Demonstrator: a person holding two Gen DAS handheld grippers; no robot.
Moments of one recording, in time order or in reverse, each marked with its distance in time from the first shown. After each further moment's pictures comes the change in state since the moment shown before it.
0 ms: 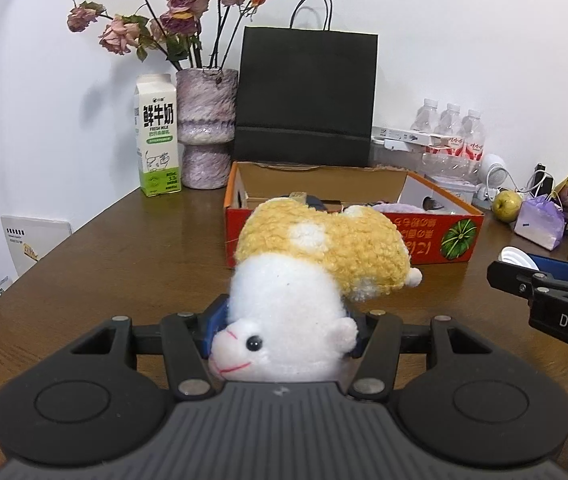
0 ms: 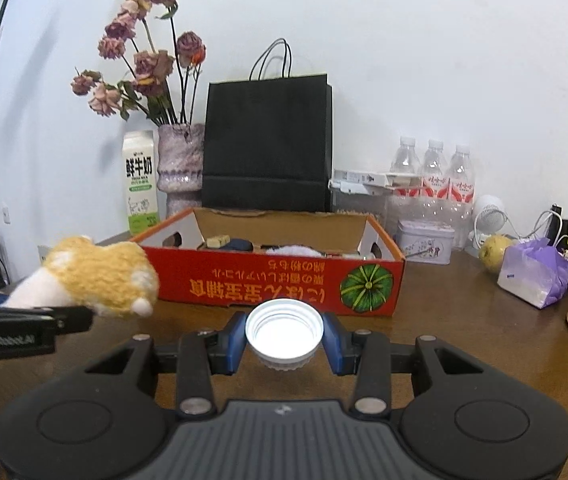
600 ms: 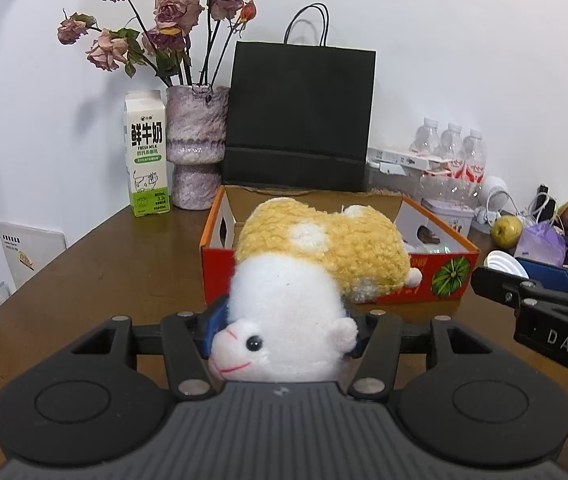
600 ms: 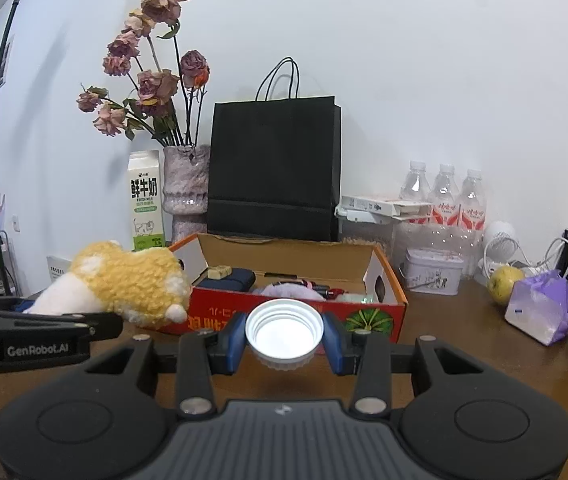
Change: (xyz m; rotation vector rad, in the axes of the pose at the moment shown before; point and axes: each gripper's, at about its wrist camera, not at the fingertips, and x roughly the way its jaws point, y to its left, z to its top) left arm 0.016 -0.020 0.033 -0.027 -0.025 0.007; right arm 0.014 -0.012 0.034 -0.028 -0.026 0.036
